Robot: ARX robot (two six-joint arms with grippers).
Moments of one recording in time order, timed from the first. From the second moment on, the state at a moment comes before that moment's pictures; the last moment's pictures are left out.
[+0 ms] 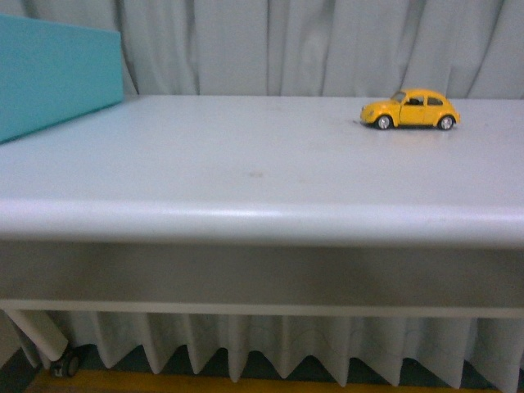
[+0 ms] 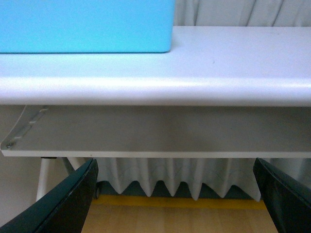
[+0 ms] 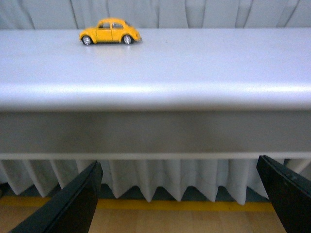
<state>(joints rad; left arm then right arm) 0.00 0.00 0.01 0.00 0.00 0.00 0.01 0.00 0.01 0.00 0.00 -0.01</state>
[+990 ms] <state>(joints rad) 0.00 0.00 0.01 0.00 0.00 0.00 0.01 0.00 0.01 0.00 0.00 -0.01</state>
